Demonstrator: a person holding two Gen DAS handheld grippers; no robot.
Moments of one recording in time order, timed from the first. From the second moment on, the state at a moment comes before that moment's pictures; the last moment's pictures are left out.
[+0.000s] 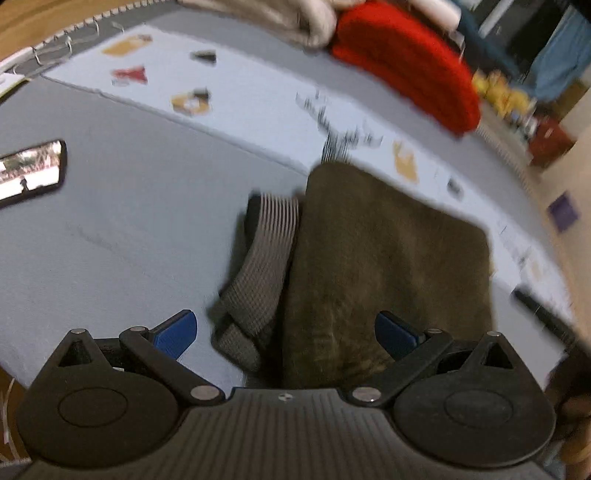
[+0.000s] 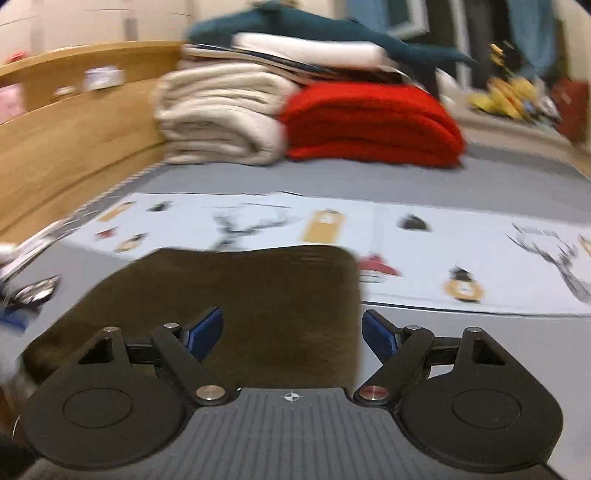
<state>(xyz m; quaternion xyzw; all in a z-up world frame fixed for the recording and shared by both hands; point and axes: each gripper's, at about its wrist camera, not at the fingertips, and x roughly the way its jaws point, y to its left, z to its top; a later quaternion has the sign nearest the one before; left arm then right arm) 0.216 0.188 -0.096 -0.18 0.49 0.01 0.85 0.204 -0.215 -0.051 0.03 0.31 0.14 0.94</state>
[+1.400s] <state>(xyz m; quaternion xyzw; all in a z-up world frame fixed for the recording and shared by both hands) 0.191 0.225 -0.110 -0.22 0.46 -0.05 0.86 0.110 -0.131 -0.107 -0.05 0.37 0.21 0.90</state>
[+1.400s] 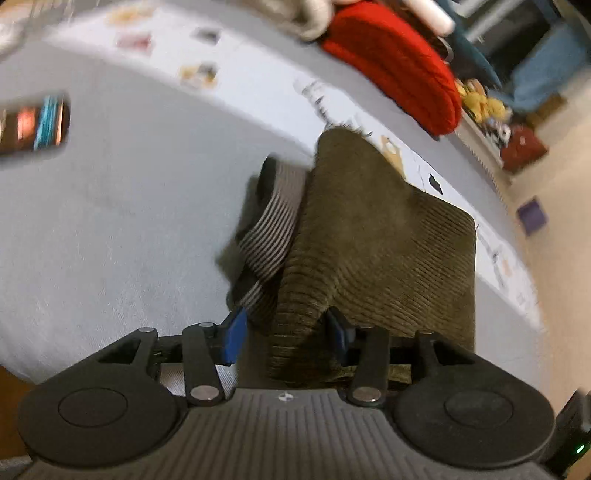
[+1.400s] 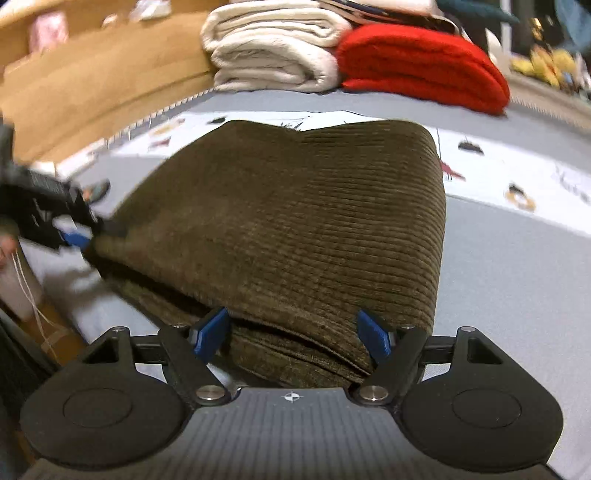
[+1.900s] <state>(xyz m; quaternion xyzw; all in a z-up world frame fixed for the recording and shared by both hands) 0.204 0.173 -0.024 -0.15 0.40 -0.11 0.90 0.111 -0.130 -0.104 -0.02 0.37 0.20 0.91</state>
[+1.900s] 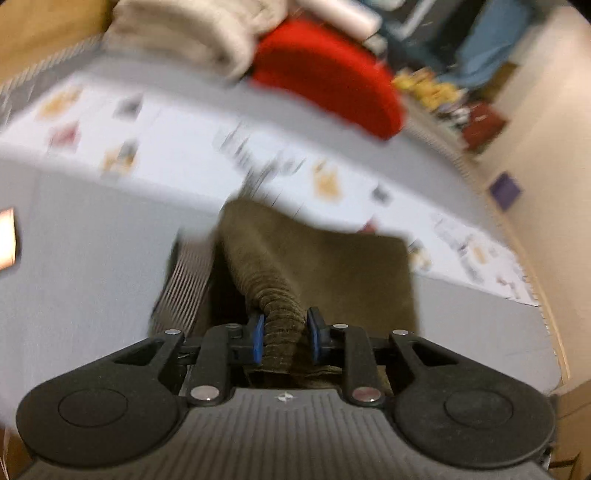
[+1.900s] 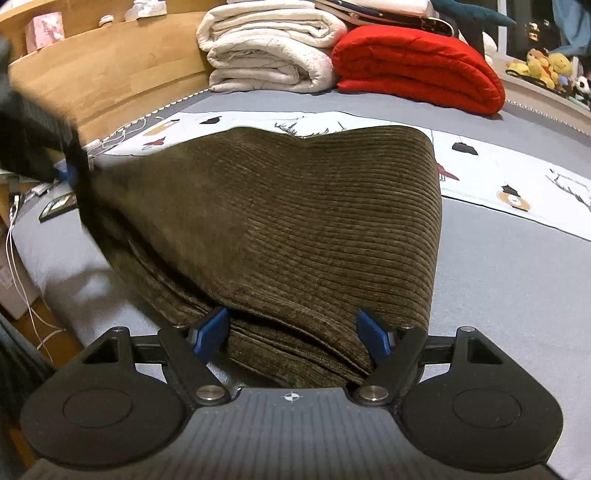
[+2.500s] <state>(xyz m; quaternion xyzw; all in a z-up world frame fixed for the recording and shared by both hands) 0.192 0.212 -0.108 -0.13 0.43 -0.04 0.89 0.125 -0.138 -0.094 0.06 0.35 0.21 0.91</state>
